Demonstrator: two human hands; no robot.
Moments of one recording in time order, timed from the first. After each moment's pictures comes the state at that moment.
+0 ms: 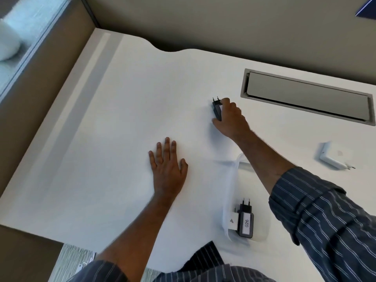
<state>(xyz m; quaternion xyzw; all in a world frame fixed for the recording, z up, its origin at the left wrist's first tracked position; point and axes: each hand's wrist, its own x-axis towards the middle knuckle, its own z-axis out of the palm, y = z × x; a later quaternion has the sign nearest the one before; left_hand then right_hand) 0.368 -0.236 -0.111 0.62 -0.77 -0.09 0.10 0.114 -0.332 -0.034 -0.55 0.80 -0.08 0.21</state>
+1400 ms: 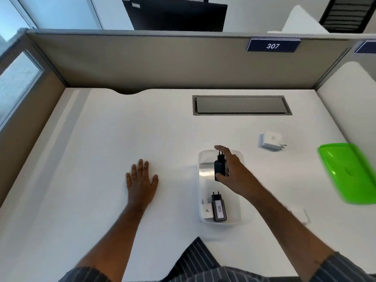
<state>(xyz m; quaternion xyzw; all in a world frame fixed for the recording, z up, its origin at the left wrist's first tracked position) 0.385 -0.236 -0.068 0.58 -0.78 -0.21 0.01 0.104 -0.080 0.053 -0.48 0.78 -0.26 0.30</state>
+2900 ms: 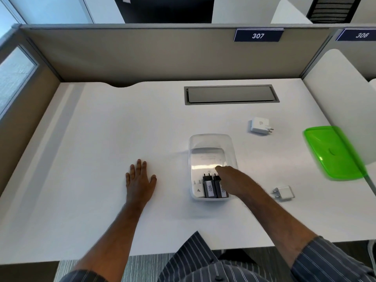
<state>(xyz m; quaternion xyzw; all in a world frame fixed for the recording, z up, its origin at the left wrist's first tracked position) 0.400 -0.182 -0.068 0.58 -0.79 -0.22 0.00 0.115 -0.018 0.016 -0.56 0.79 0.03 0.25</state>
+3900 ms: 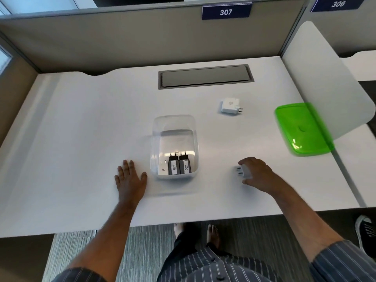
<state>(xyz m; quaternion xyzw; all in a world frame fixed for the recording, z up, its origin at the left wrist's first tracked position) 0.345 -0.066 -0.071 0.63 -0.74 -0.22 -0.01 -0.039 0.164 -0.010 -0.47 0.83 -0.05 0.31</state>
